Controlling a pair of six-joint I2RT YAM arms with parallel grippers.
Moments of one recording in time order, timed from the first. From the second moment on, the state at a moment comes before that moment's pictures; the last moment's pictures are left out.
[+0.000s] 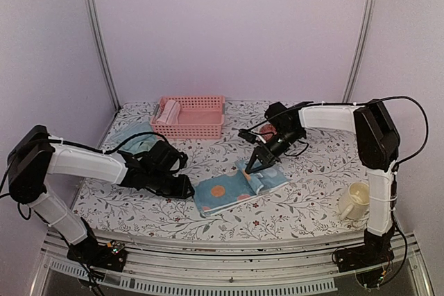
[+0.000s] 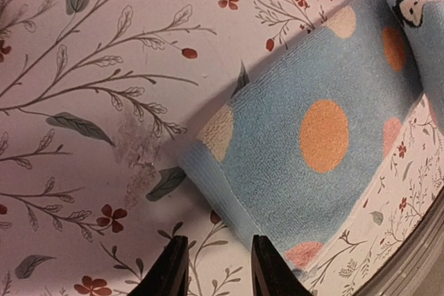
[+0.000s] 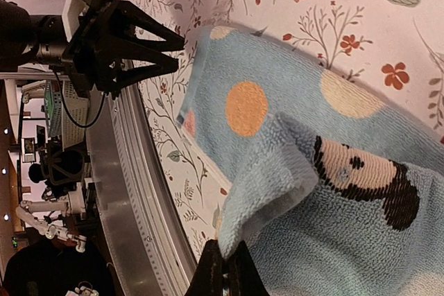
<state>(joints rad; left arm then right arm) -0.81 1.56 0.74 -0.17 0.05 -0.65 0.57 2.10 1.58 -0.89 -0.91 -0.15</state>
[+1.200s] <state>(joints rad) -0.81 1.55 0.56 0.13 0.15 -0.87 0.81 2.34 1.80 -0.64 -0.98 0.21</state>
